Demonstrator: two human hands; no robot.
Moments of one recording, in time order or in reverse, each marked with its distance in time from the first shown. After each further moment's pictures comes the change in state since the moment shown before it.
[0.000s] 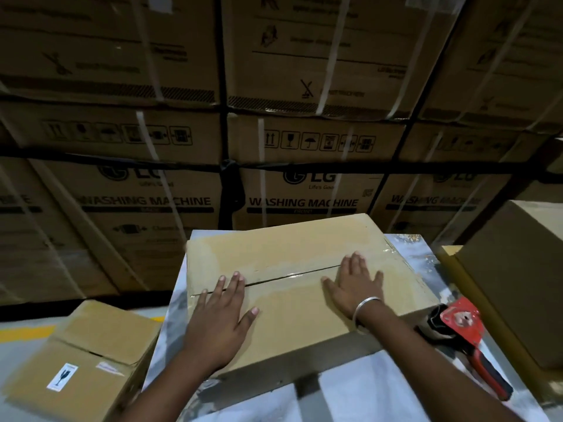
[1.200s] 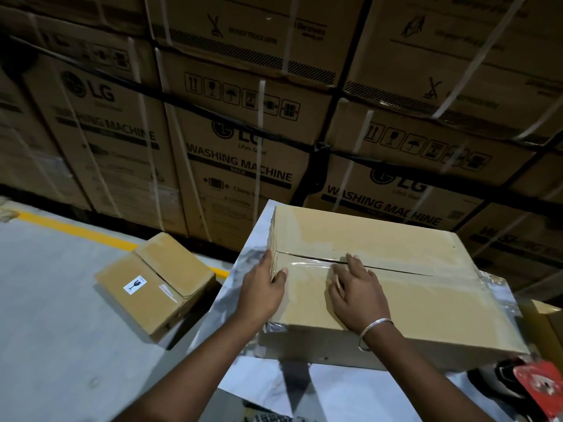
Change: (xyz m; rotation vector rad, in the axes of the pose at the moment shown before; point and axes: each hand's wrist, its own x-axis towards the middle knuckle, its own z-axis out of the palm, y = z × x) left_hand -0.037 -0.032 0.005 -0.741 0.392 -0.371; right_hand -0.056 -0.110 0.038 0.050 0.277 -0.551
